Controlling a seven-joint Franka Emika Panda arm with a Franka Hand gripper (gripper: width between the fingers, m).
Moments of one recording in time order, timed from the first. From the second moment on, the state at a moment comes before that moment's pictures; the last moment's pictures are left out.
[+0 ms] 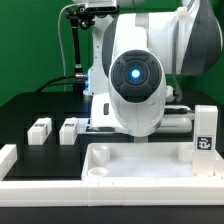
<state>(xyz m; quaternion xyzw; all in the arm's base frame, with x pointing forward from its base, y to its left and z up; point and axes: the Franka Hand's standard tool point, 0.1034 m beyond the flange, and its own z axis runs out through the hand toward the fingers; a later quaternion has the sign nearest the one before) 0.432 0.041 0.012 -0.89 0.06 0.46 0.05</state>
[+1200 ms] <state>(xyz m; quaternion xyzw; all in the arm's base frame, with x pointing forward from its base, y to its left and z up) 0.532 0.000 0.128 -0.94 0.08 0.31 0.09</state>
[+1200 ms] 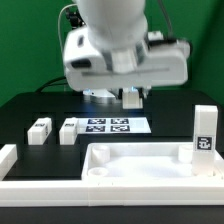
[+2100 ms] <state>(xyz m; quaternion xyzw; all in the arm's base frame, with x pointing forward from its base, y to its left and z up) 0.634 -0.041 0.176 -1.00 0.06 -0.04 0.06</state>
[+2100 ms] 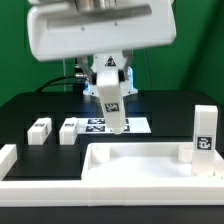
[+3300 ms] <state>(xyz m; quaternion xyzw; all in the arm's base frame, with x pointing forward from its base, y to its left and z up) 0.638 -0.057 0.151 -0.96 0.06 -0.26 -0.02</state>
